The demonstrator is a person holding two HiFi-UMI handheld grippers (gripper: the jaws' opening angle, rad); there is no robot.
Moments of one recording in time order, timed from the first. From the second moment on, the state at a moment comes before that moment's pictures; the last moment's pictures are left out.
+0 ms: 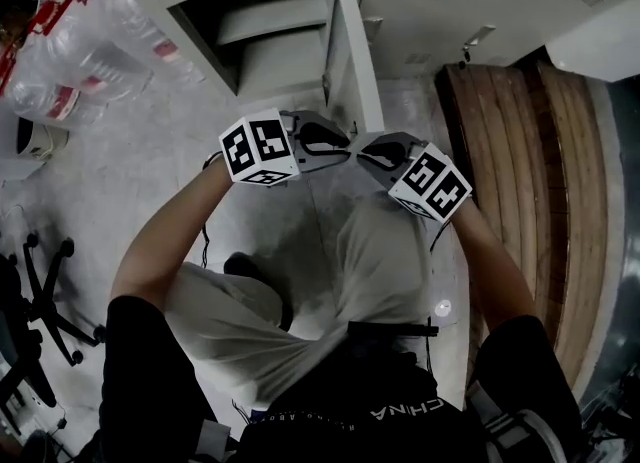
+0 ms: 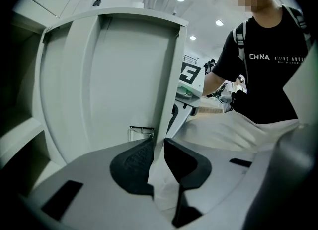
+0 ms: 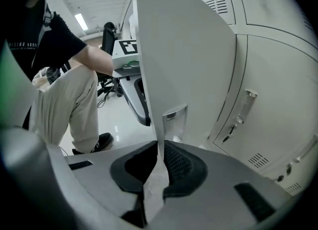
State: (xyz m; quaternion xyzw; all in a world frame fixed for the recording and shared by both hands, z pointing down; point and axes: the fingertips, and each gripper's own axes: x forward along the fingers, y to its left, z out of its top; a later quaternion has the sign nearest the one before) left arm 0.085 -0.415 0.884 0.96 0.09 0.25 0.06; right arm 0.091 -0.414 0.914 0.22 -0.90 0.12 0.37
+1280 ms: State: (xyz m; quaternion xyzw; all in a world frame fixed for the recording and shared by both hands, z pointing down) left arm 0.090 -0.448 0.881 0.97 -0.02 0.26 0.00; right arm 0.131 -0.459 0.850 0.41 -0.88 0.13 0.23
